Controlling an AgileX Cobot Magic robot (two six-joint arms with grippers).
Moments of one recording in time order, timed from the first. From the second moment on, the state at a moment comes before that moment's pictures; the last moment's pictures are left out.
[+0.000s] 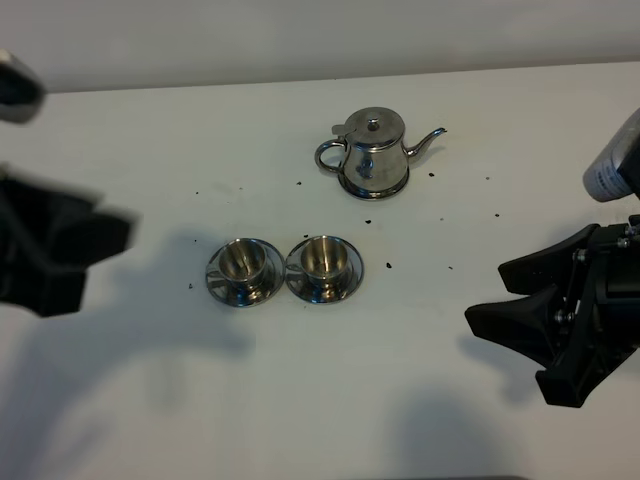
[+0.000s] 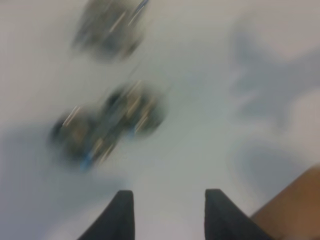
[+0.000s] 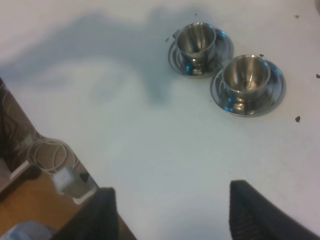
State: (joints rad) left arm -0.44 0.95 -1.07 -0.18 0.99 0.08; right arm 0.41 0.99 -0.69 0.84 0.71 -0.83
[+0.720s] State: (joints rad) left arm -0.44 0.35 -0.56 0.11 1.06 -0.22; right arm 0.41 0.99 -0.69 0.84 0.65 -0.83
